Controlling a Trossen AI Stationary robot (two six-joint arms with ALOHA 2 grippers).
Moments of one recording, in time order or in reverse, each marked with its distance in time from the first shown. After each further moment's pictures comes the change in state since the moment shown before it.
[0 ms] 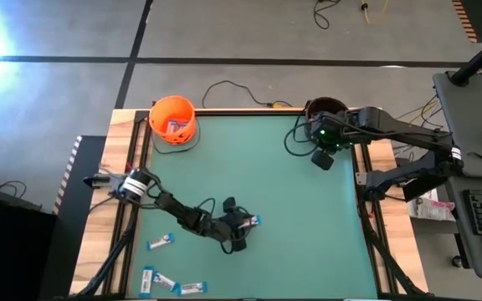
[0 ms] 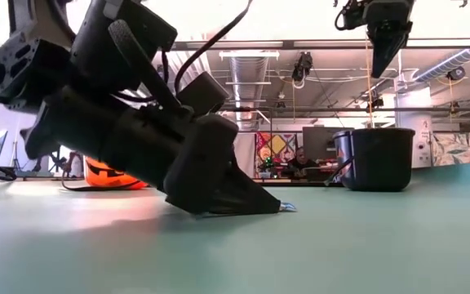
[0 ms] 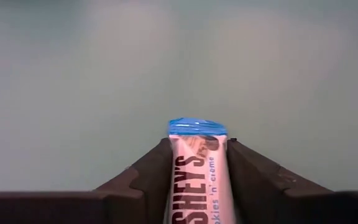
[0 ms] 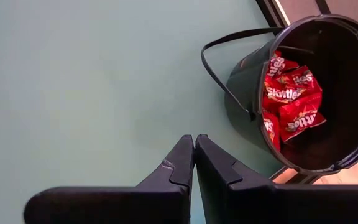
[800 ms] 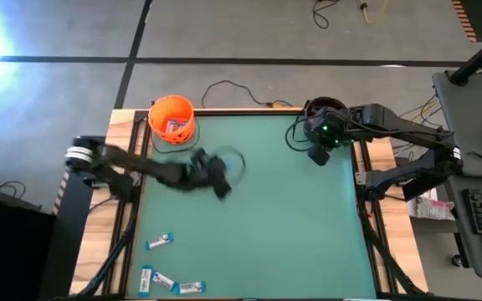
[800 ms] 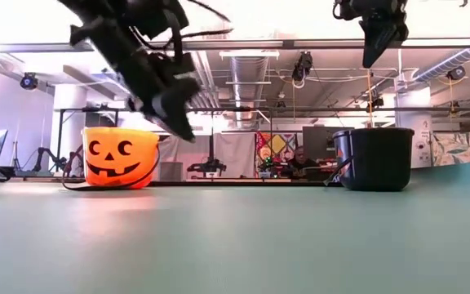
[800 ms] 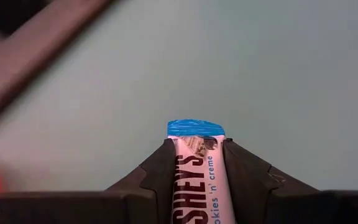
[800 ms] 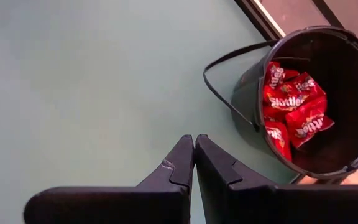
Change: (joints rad) left arm 0.332 -0.680 -0.011 -0.972 -0.053 -0.034; right arm 0.003 -0.001 0.058 0.027 0.000 0.110
